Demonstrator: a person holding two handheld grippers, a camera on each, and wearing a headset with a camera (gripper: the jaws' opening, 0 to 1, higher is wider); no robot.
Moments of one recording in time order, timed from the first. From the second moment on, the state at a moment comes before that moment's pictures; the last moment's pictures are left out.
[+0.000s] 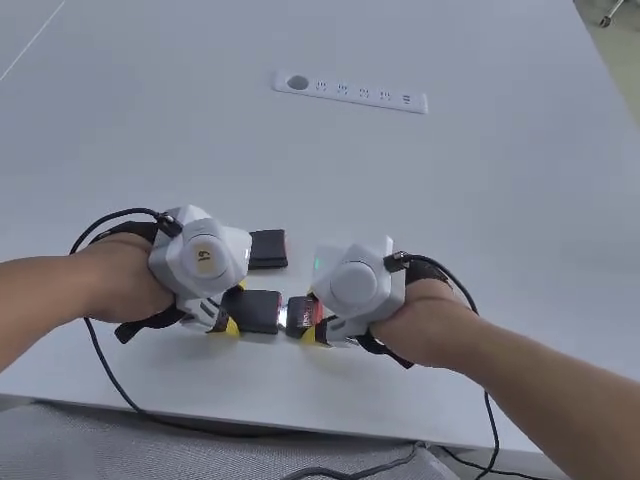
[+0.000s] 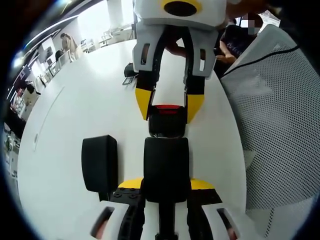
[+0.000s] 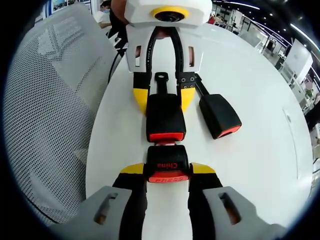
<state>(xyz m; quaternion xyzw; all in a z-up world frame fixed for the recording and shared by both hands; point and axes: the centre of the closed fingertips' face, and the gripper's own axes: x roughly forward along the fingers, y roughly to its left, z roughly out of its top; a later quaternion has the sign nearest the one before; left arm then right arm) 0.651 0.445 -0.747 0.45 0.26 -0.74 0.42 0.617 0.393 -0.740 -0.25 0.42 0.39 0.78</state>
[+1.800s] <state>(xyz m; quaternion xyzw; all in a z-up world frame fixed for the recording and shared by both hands) 0.649 0.448 -0.741 0.44 0.27 -0.74 0.43 0.616 0.391 -0.740 -0.24 0.41 0.40 0.78</state>
